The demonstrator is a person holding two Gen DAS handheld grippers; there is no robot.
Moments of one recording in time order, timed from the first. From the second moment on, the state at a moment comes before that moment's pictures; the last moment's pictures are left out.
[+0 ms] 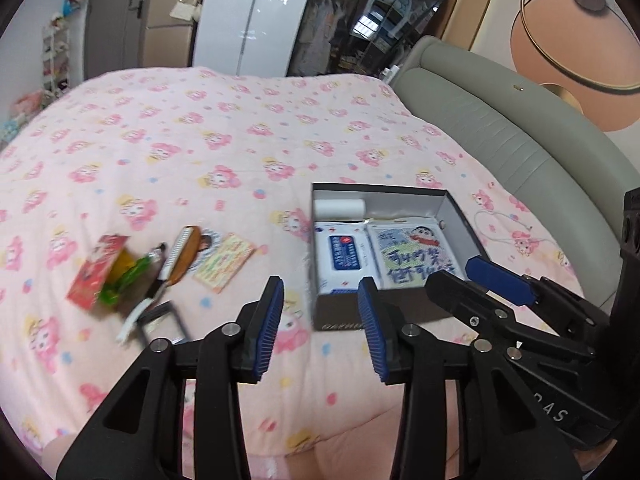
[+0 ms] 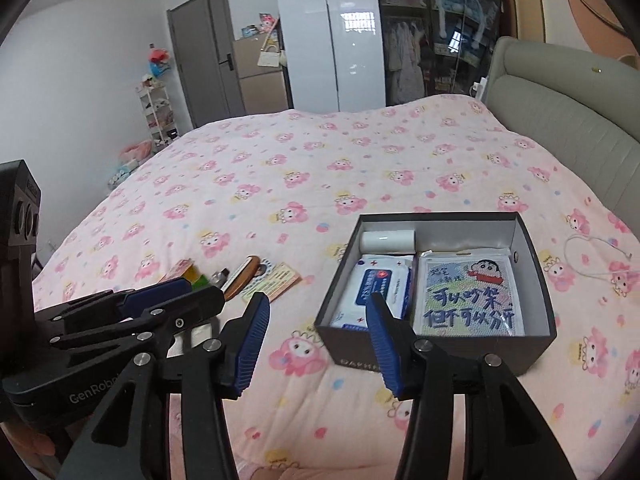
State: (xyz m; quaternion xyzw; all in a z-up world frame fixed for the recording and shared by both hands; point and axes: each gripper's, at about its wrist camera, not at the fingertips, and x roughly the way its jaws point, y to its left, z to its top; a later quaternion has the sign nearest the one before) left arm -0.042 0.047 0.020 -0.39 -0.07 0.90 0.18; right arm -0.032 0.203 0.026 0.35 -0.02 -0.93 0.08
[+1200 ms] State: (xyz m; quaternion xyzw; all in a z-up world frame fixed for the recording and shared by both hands) left arm 0.010 -0.077 -0.010 -0.38 -0.11 0.92 0.05; right arm -0.012 0.093 -0.009 0.40 0.02 -0.90 0.16
